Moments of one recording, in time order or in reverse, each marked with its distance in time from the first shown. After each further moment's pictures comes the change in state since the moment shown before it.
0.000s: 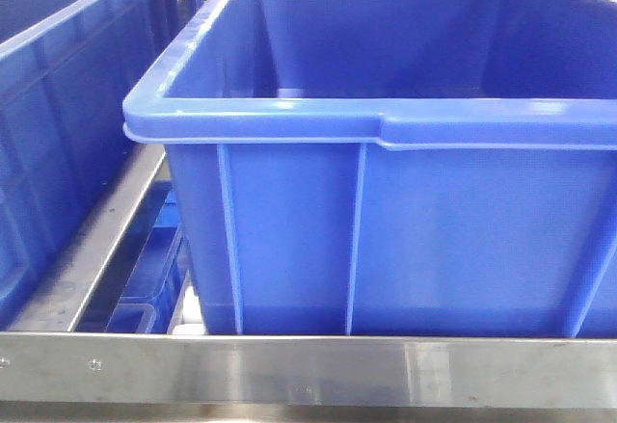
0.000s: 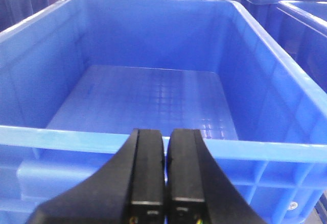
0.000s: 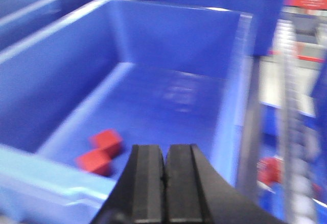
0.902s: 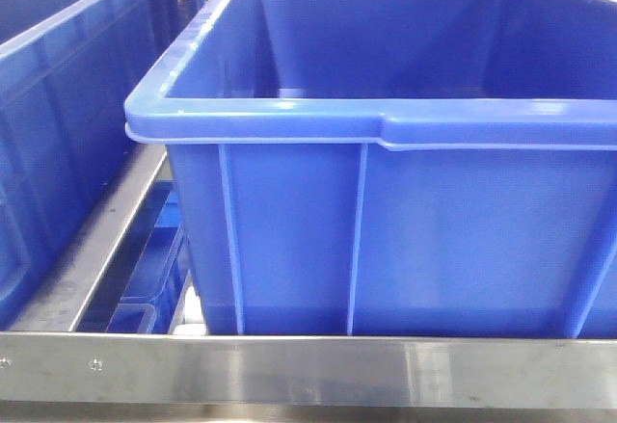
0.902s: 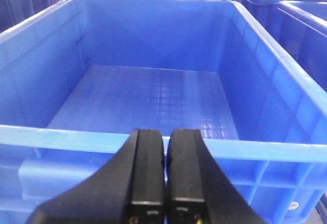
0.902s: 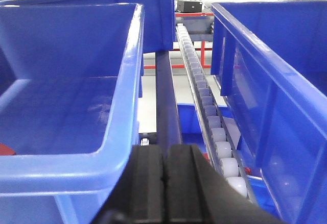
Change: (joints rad) left arm 0.000 0.000 0.000 0.000 0.000 0.000; right arm -0.339 -0.145 0.337 0.069 -0.304 0.000
